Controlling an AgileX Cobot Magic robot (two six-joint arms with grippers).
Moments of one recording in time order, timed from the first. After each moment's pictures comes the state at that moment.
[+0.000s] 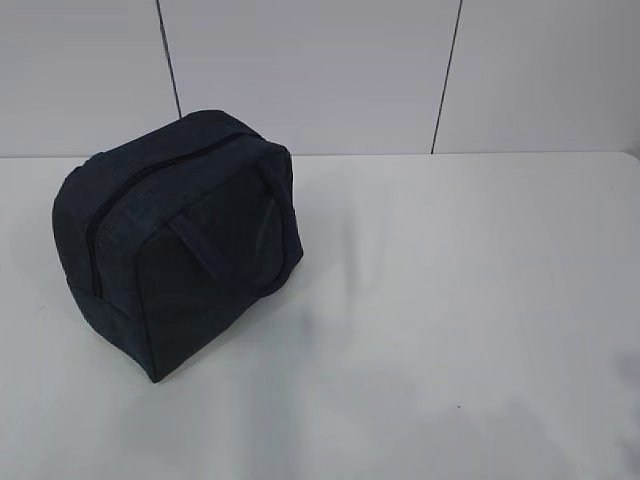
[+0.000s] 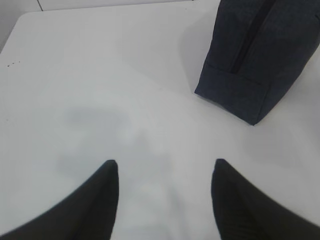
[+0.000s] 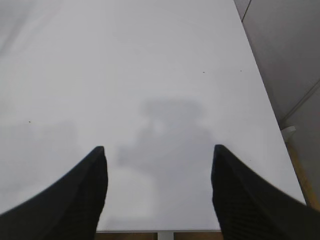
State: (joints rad) left arm 0.07 0.01 -0.52 -0.11 1.11 0.10; right arm -0.01 -0.02 -0.50 -0.12 1.14 -0.06
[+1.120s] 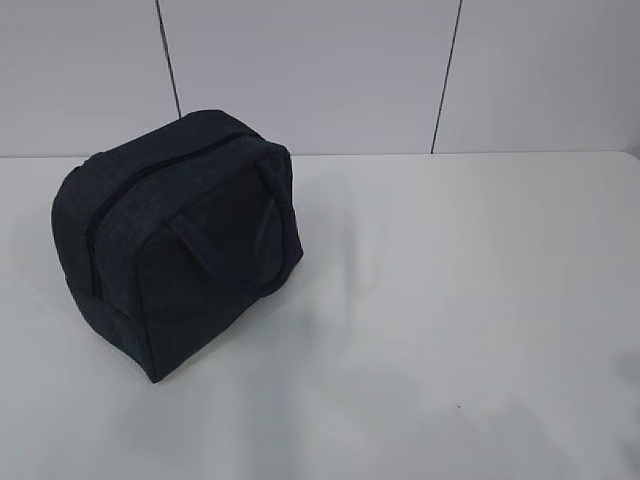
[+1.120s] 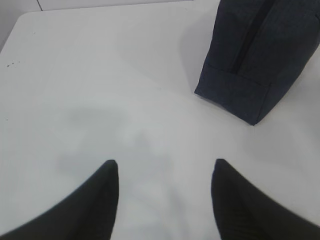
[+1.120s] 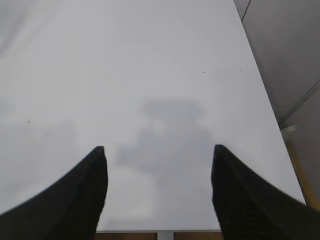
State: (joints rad) left arm 0.07 0.01 -0.52 -0.11 1.11 0.10; right arm -0.01 -0.02 -0.50 -0.12 1.14 -0.06
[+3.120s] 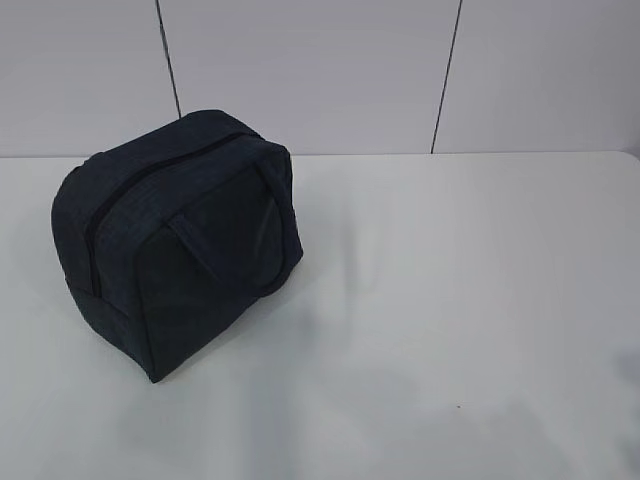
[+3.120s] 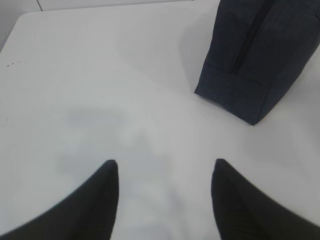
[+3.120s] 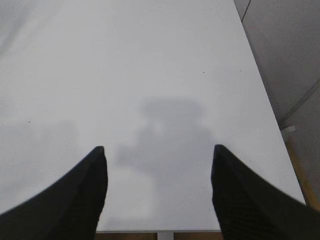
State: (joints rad) left arm 0.07 0.01 -0.52 -0.11 1.11 0.10; right arm -0.01 -0.02 -0.50 -0.12 1.14 -0.06
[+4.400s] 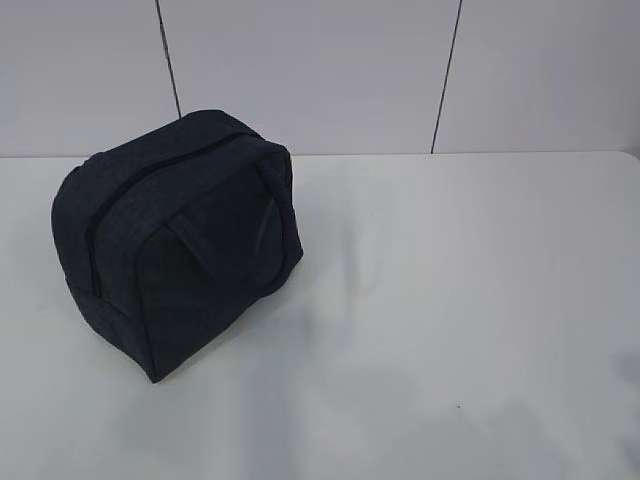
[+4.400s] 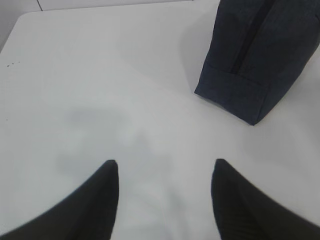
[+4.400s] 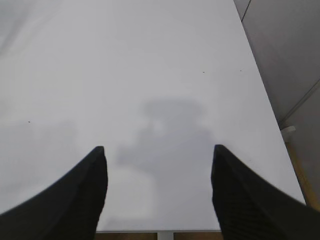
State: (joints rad) left arm 0.07 0.01 -0.52 -0.11 1.11 0.10; right arm -0.01 -0.02 -0.50 -0.12 1.14 -0.06
